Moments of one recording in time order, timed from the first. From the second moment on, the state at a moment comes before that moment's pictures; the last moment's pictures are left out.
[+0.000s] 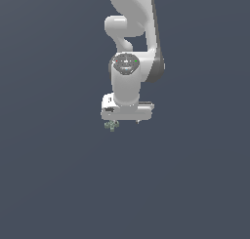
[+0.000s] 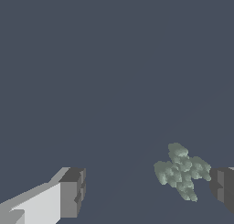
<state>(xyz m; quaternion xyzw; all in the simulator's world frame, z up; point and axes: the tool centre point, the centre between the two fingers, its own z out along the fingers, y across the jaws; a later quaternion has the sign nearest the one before) -0.021 0.007 0.148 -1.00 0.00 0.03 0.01</state>
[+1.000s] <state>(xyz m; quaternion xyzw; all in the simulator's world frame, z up) -0.020 -0.002 0.156 -1.00 0.02 0.02 0.01</state>
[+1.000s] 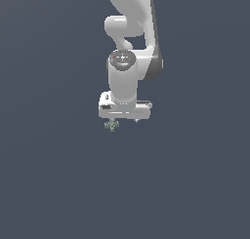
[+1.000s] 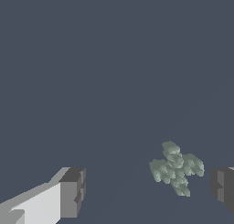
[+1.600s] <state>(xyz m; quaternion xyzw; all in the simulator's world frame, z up) -0.048 -0.038 0.120 -0.99 0.17 0.01 0.00</state>
